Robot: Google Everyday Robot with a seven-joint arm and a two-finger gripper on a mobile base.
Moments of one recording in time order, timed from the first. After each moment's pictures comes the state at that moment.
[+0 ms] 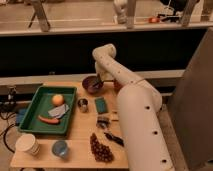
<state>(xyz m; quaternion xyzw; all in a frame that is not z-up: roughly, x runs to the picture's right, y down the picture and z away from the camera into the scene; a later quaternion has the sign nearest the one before) -0.028 -0.094 0.991 -0.16 -0.12 -0.27 0.94</state>
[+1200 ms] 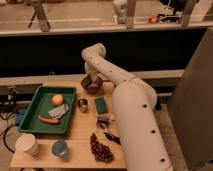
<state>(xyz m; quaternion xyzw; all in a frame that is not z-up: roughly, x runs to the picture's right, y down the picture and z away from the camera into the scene) -0.078 -0.081 0.972 -0.15 -0.14 -0.32 0.93</state>
